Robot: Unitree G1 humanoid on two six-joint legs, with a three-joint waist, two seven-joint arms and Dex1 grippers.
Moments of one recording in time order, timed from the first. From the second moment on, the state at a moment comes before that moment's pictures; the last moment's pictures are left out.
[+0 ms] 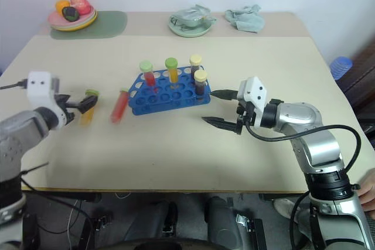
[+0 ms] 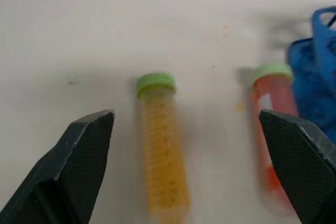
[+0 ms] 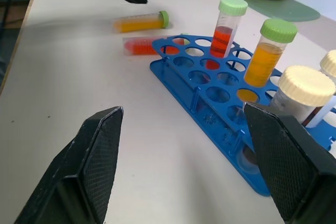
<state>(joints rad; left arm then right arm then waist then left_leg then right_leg) -0.40 0.66 0.37 -0.32 -0.62 1.26 -0.12 -0.37 -0.69 0.00 -0.23 0.47 0.36 1.05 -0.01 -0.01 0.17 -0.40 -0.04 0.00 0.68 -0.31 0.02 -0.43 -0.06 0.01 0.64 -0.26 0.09</state>
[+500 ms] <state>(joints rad) -0.71 0.60 0.29 -0.09 -0.51 1.60 -0.09 -0.39 -0.73 -0.01 -0.29 0.51 0.44 1.03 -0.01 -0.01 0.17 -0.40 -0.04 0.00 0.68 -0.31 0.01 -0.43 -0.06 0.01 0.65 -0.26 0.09</state>
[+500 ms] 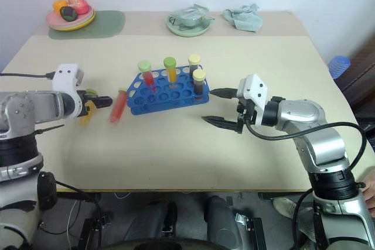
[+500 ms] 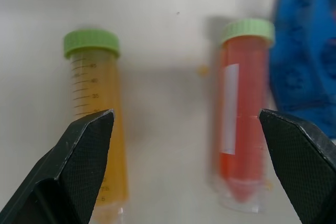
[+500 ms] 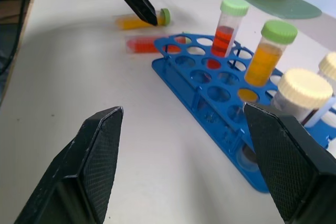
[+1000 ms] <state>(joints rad) -0.85 0.51 0.21 0.15 -0.40 1.55 -0.11 -0.38 -0.73 -0.04 -0.32 0.52 0.46 1.01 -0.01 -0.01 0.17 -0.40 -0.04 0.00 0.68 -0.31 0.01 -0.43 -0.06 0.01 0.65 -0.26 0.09</state>
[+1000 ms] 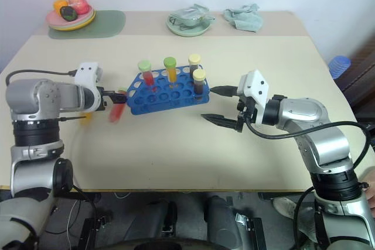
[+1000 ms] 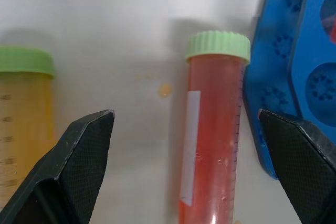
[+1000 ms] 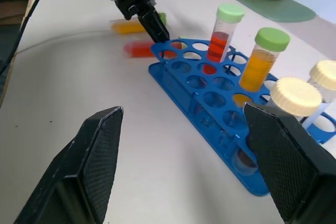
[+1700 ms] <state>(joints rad) -0.88 0.46 0.27 0.21 -0.31 1.52 -0.12 -0.37 -0.74 -0.05 -0.32 0.52 0.45 1.00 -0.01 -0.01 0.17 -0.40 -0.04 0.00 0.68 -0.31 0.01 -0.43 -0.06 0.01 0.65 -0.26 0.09</state>
